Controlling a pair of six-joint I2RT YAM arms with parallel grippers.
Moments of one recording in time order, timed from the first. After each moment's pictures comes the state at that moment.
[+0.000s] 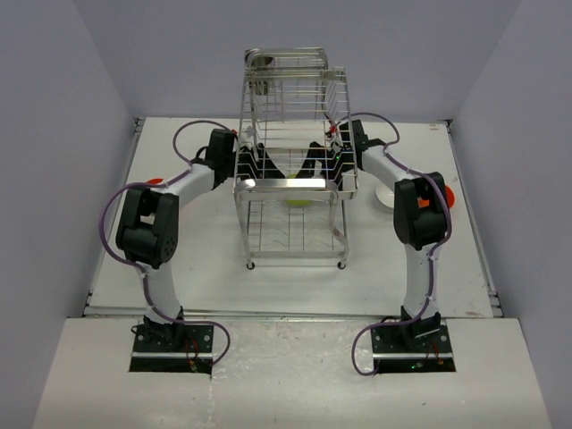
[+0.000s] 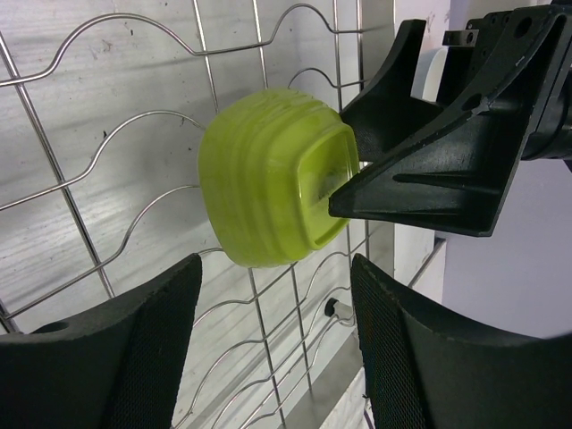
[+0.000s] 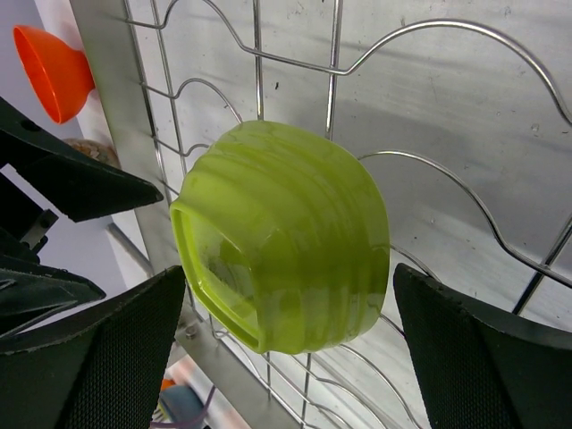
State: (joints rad) left arm -0.28 1.93 1.35 -0.12 0.66 -0.68; right arm 0.29 2.17 1.71 -0.56 -0.65 0.55
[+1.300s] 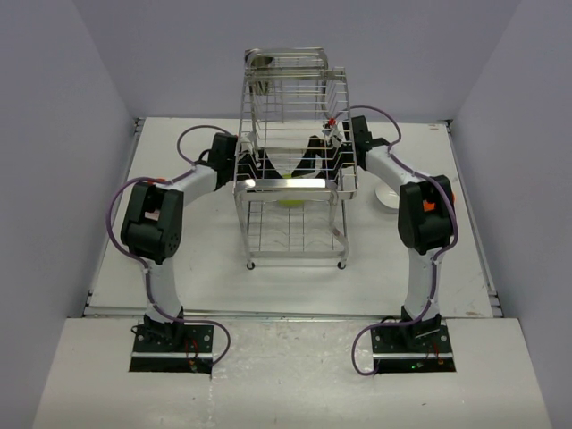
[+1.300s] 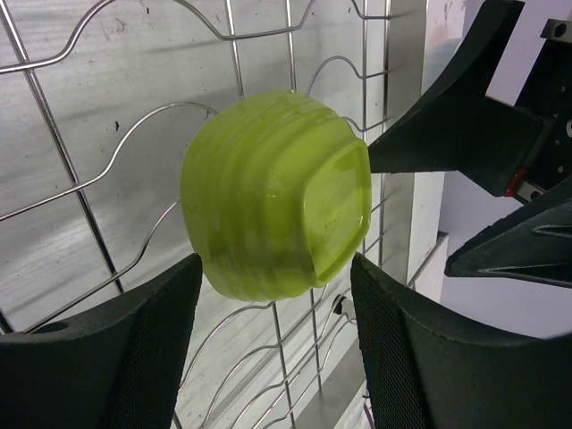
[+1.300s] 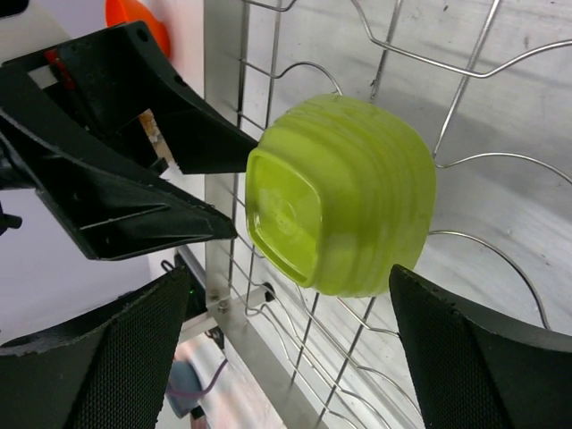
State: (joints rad) left arm -0.28 1.98 1.35 -0.12 0.68 -0.68; right arm 0.29 2.10 1.67 -0.48 -0.78 0.53
